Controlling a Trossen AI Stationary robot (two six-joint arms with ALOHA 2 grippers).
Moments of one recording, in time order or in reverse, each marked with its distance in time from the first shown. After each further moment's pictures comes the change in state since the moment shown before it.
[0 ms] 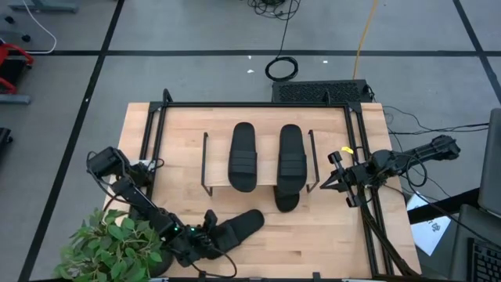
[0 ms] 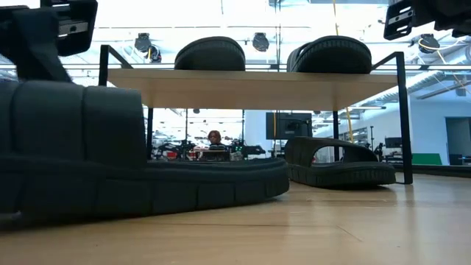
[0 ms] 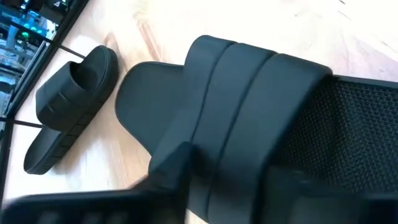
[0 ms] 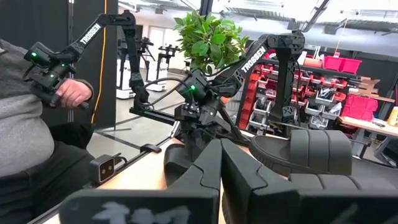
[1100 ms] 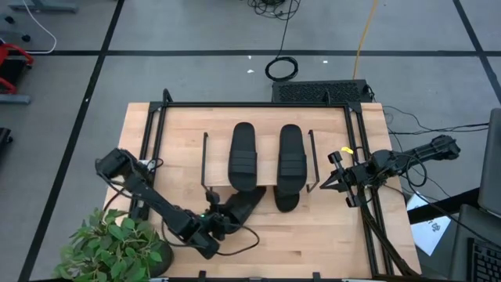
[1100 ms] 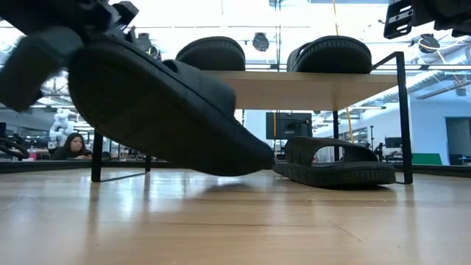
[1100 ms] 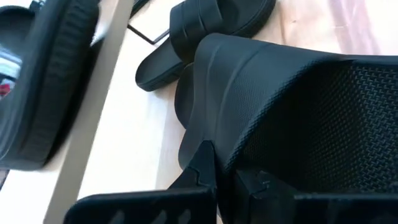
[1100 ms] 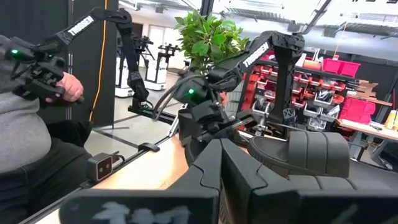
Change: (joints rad) left arm 0.143 0.051 0.197 -0.360 -0.325 -0.373; right arm 0.000 0.000 0.000 0.000 0.000 -0.021
